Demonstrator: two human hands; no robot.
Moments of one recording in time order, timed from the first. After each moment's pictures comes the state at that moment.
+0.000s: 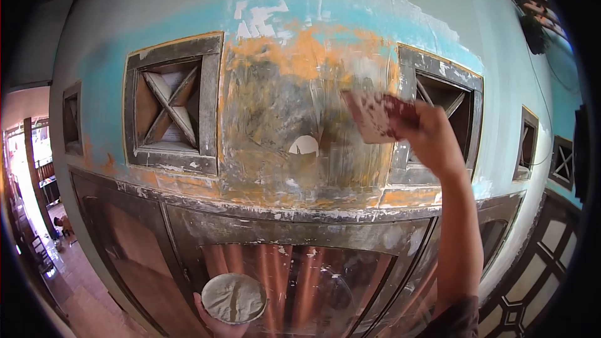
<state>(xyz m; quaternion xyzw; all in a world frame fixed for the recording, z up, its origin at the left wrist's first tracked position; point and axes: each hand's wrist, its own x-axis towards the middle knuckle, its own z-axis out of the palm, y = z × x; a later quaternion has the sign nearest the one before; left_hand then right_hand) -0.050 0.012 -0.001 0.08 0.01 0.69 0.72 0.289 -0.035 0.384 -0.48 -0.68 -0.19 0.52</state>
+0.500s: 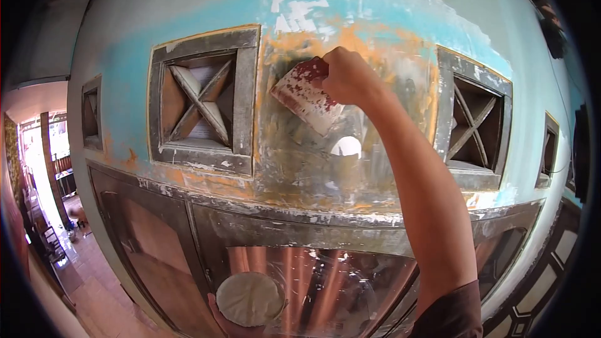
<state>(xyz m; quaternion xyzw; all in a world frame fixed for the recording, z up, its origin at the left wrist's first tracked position) -0.067 0.025 -0.017 0.05 0.04 0.74 0.67 0.141 0.092 0.461 -0.48 -0.73 -0.29 0.40</state>
